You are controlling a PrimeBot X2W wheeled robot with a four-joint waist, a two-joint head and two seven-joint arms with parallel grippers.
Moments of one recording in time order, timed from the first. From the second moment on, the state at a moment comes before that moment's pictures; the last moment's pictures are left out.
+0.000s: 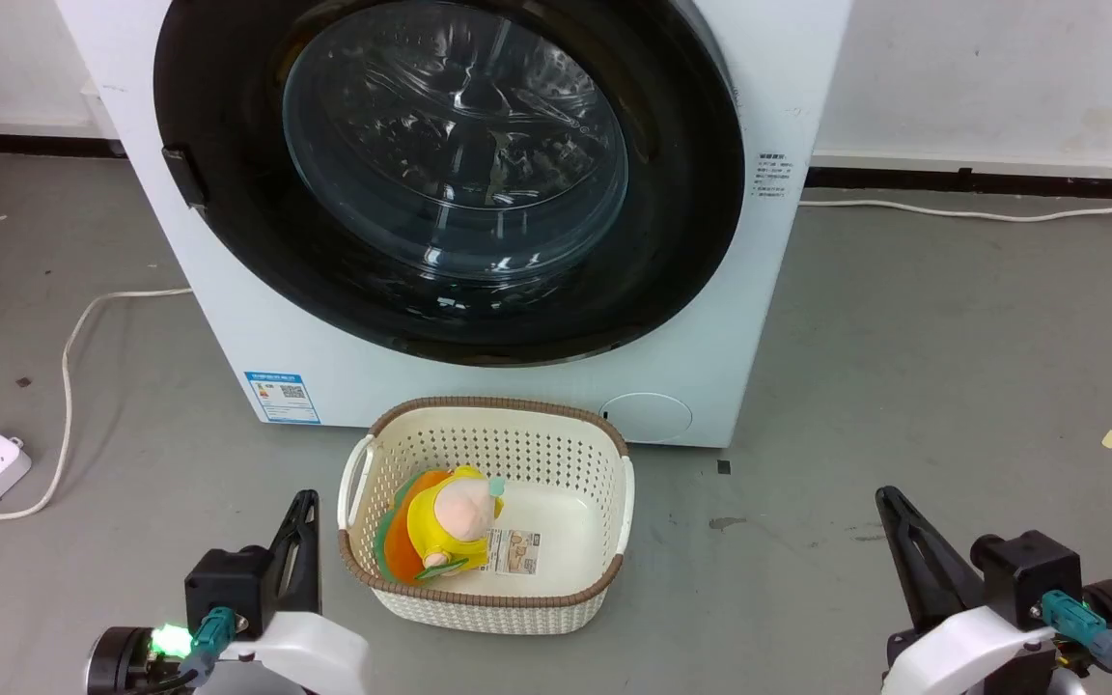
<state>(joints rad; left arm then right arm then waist) 0.01 0.05 0.00 0.00 -0.01 0.00 0.00 0.01 -0.06 0.00 0.01 0.01 0.13 0.00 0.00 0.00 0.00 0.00</state>
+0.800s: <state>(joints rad) 0.02 0.05 0.00 0.00 -0.01 0.01 0.00 0.01 -0.06 0.00 0.01 0.01 0.13 0.00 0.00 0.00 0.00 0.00</state>
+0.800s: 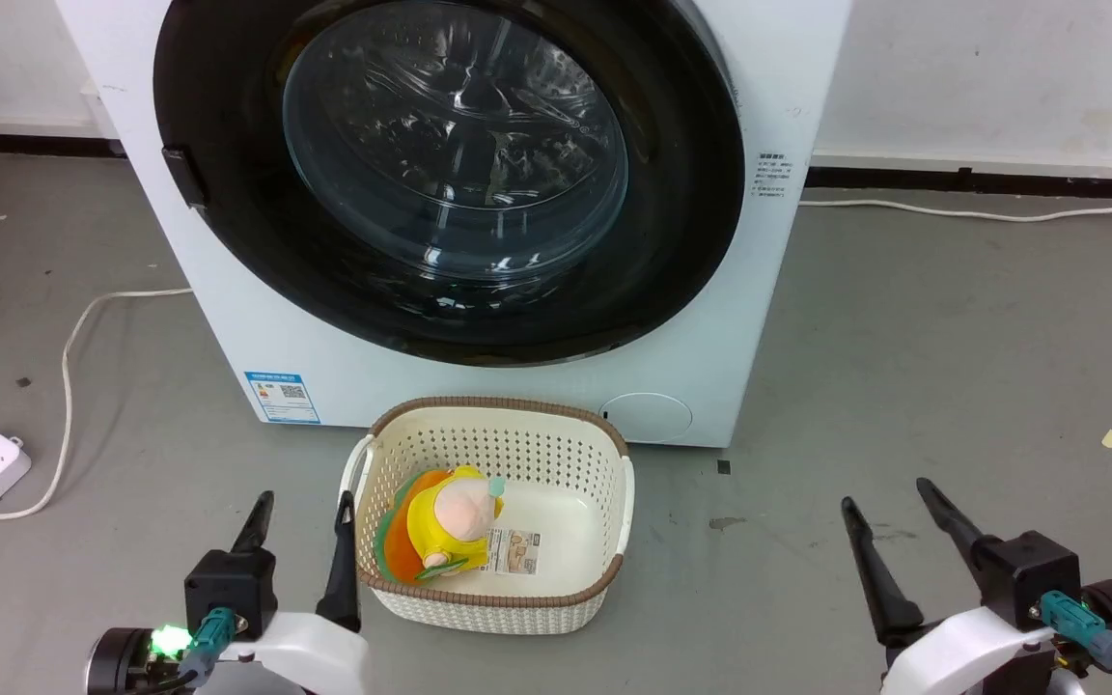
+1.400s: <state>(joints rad) 0.02 0.05 -0.02 0.00 -0.01 0.01 -0.04 0.01 -0.06 0.00 0.01 0.03 0.13 -0.04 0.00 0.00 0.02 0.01</state>
